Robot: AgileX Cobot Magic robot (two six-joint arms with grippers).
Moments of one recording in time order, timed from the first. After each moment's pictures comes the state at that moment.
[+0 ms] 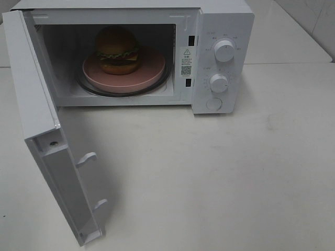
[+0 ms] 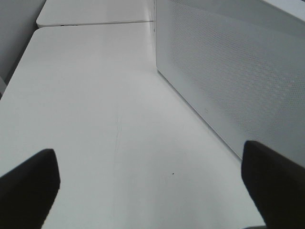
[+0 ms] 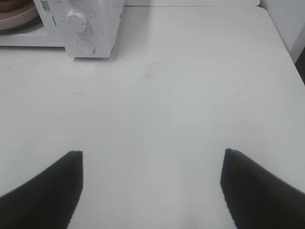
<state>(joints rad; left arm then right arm) 0.09 -0.01 -0.50 -0.16 1.05 0.16 0.10 0.00 -0.51 -0.05 1.05 0.08</state>
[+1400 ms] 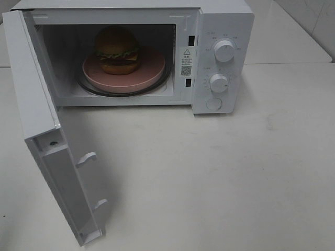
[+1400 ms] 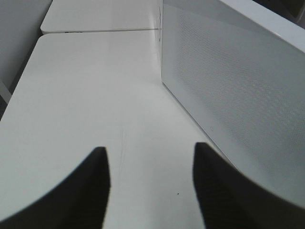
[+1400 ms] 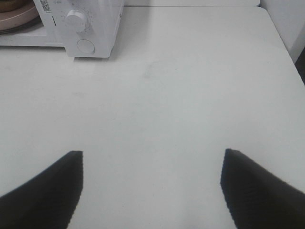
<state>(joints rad) 0.09 0.21 -0.56 -0.16 0.92 0.16 0.10 0.00 -0.51 -0.05 1.05 0.08</state>
